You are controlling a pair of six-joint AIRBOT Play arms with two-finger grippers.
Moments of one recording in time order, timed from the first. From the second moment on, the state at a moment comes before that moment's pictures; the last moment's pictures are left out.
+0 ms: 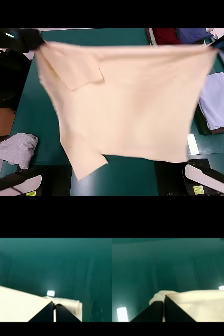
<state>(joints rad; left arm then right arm) -0.12 -1.31 1.68 1.32 -1.11 -1.56 -0.28 -1.20 1.65 -1.10 1.45 1.47</state>
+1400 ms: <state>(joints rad) 0.01 -1.61 1.53 1.21 -1.33 -1.44 -0.10 -1.49 1.43 -1.28 1.31 1.44</state>
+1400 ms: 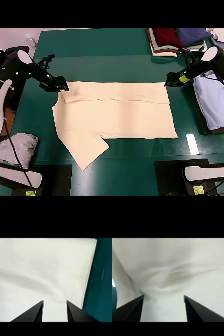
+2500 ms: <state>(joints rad) -0.07 -0.85 0.38 1.01 -1.12 -1.56 -0.06 -1.19 1.42 -1.28 1.47 1.41</state>
